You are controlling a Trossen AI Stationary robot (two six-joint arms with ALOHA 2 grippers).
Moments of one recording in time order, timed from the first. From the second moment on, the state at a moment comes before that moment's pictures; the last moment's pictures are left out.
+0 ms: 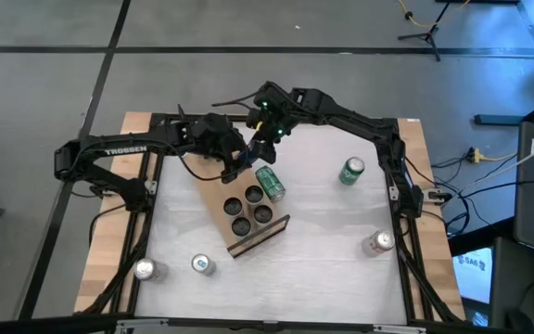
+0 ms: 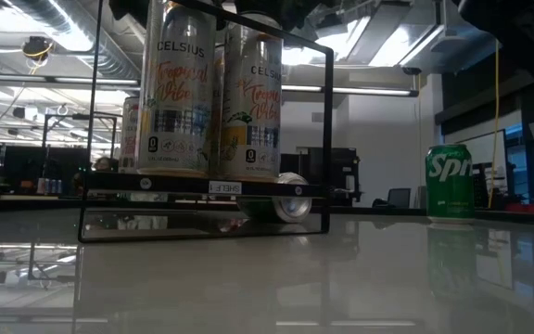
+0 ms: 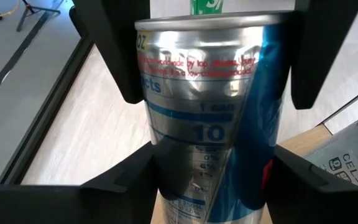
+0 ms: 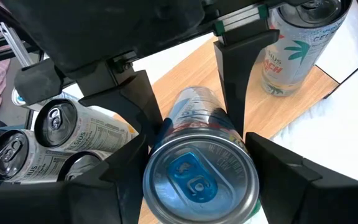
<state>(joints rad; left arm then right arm) 0.33 1.31 1.06 -0.43 0.10 0.10 -0.30 2.13 2.34 -1.09 -0.42 -0.03</state>
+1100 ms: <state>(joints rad) 0.33 1.31 1.06 -0.42 0.08 0.06 -0.30 2.13 2.34 -1.09 -0.36 0.02</state>
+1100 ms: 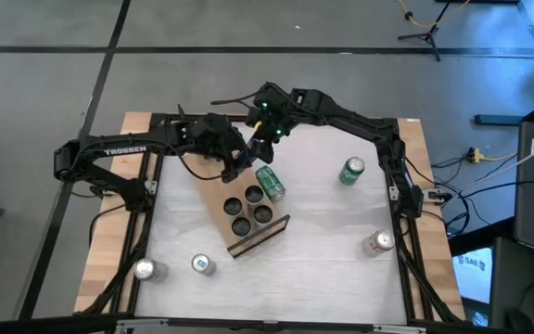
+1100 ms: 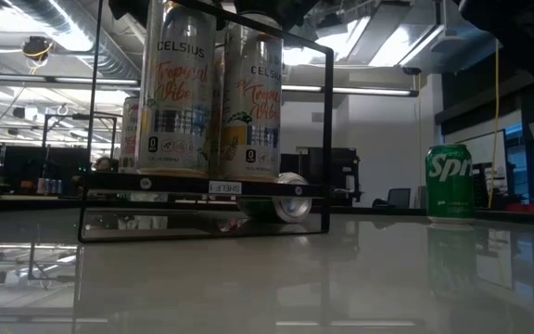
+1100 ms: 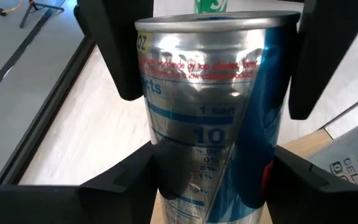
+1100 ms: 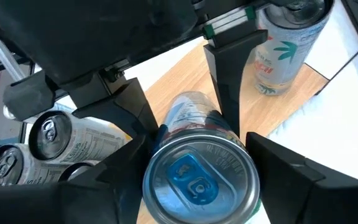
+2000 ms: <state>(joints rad) 0.23 0.90 0.86 -0.30 -0.10 -0.04 -0.33 2.00 2.34 -1.22 -0.36 -0.17</state>
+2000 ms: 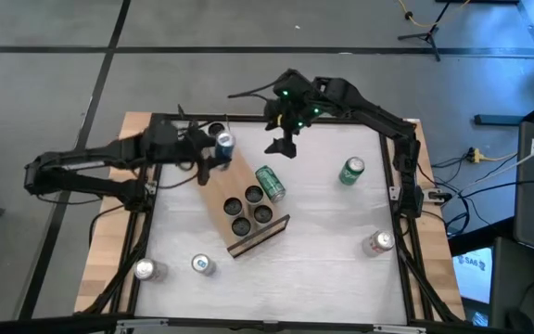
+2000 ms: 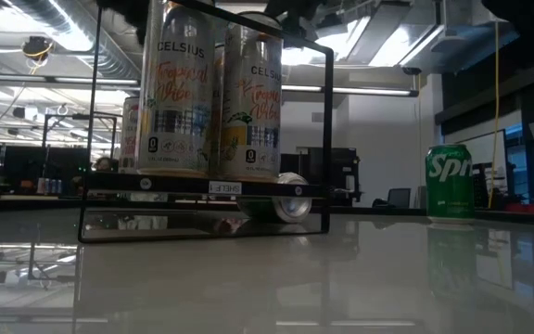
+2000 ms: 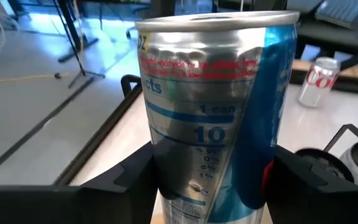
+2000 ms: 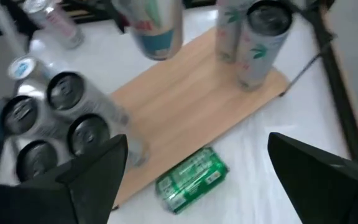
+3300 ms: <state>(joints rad) 0.13 1.10 0.16 0.80 -0.33 -0.08 -0.29 2.07 2.34 -0.98 -0.44 -0.21</state>
